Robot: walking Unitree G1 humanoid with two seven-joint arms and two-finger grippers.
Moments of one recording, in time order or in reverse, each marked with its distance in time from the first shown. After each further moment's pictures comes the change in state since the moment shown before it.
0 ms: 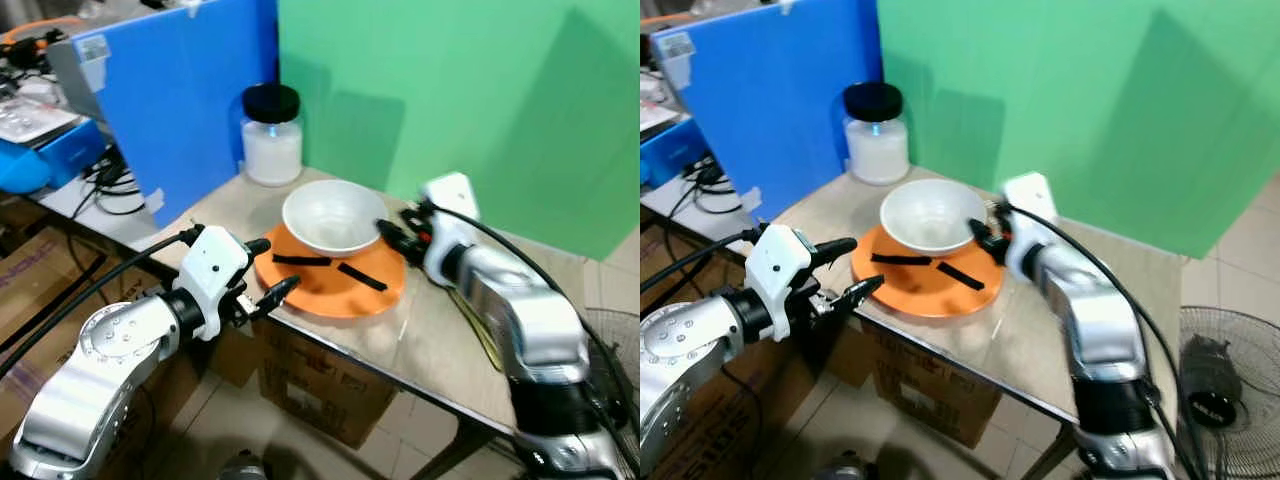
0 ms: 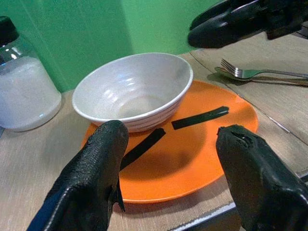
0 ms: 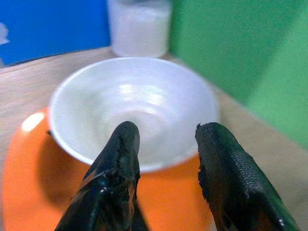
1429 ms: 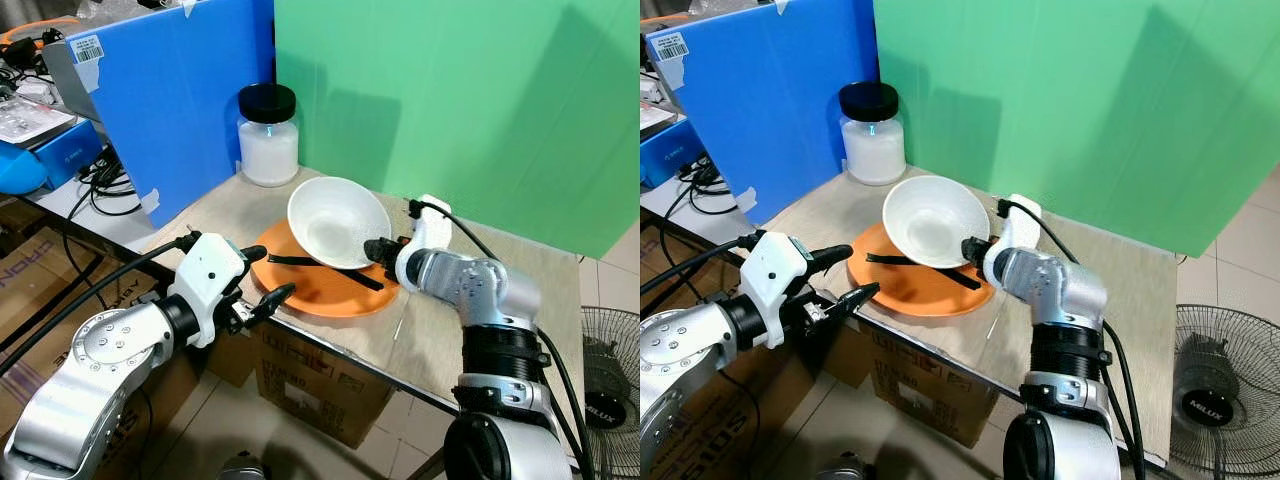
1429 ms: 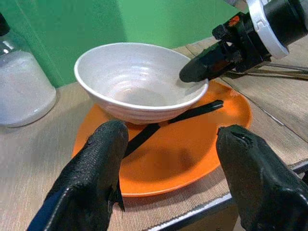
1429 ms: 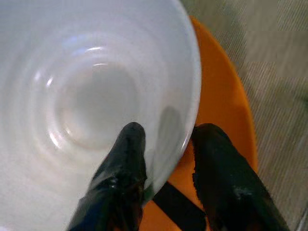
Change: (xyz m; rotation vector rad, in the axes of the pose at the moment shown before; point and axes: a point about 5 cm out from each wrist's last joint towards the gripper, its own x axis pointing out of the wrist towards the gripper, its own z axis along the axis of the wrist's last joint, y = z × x) left arm -0.006 -0.002 -0.003 0.001 0.022 0.001; right arm 0.035 0.002 -0.032 0.684 0.258 -0.164
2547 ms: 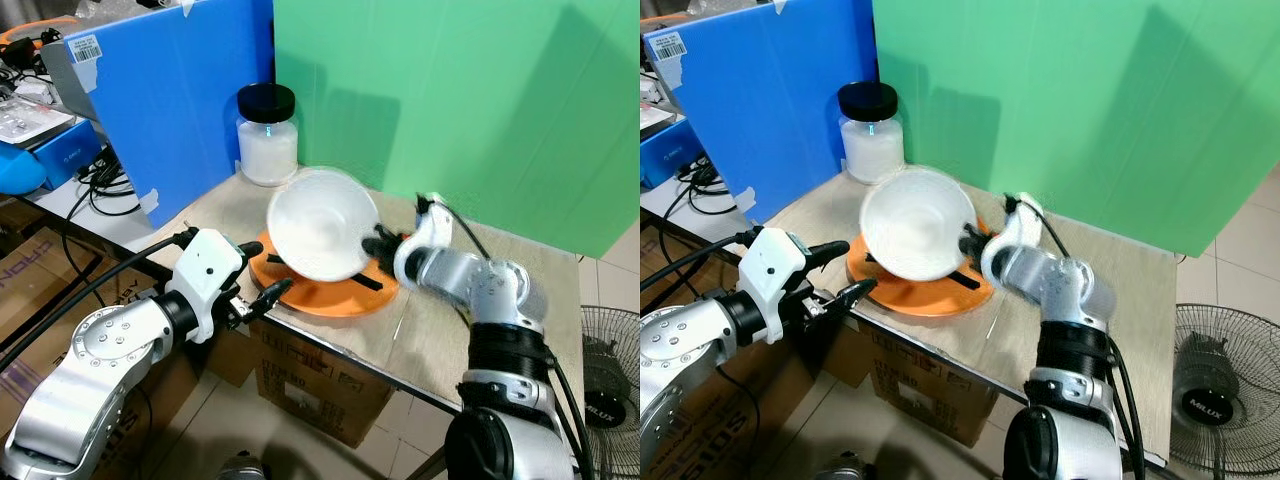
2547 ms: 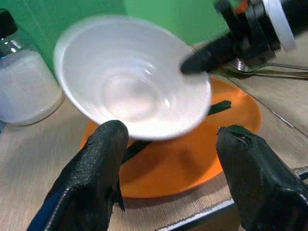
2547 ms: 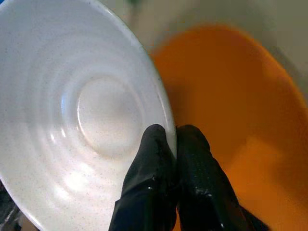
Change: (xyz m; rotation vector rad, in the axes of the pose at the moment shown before) left arm 0.002 0.004 0.000 -0.001 0.000 0.024; right arm -0.007 0.013 0.016 0.130 -0.053 0.159
